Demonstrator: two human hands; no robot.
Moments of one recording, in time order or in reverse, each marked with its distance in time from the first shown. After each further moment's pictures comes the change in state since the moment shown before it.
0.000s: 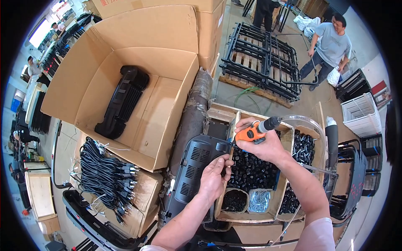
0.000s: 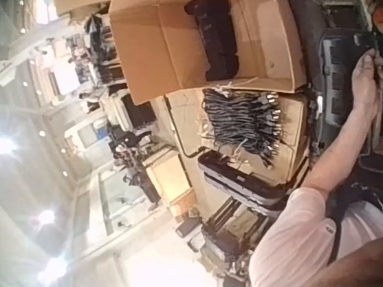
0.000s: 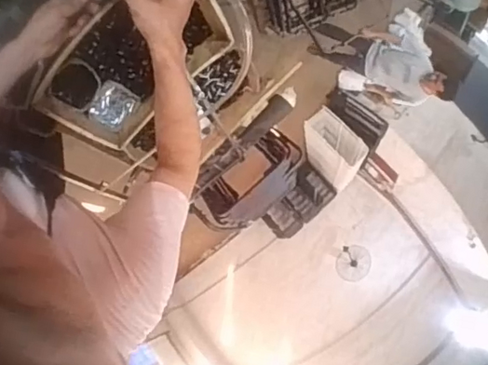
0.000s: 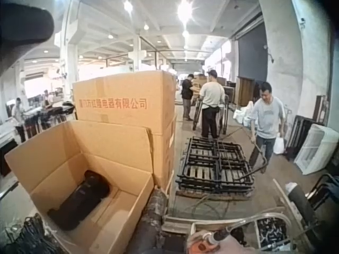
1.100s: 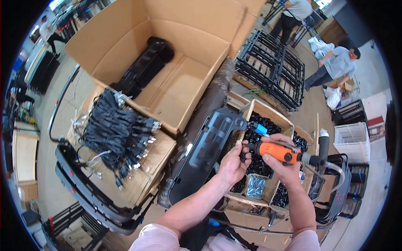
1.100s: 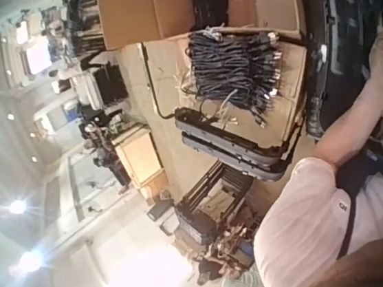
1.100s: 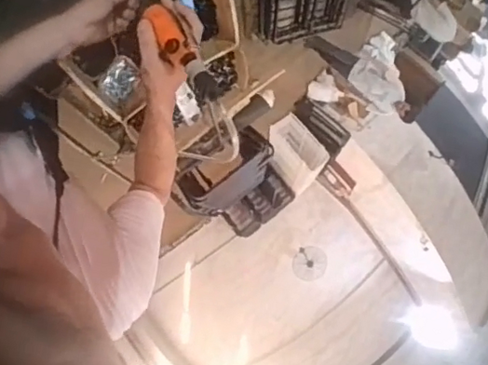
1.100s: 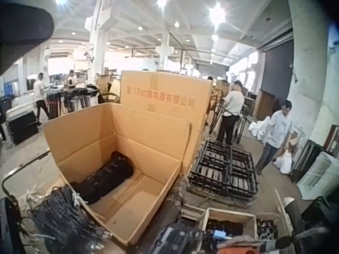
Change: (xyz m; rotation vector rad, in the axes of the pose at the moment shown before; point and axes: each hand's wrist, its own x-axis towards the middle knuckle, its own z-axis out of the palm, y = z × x) left_hand -0.064 -0.021 -0.006 -0.534 -0.089 -0.125; right_hand -0.140 -0.069 0.074 0.132 0.156 -0.072
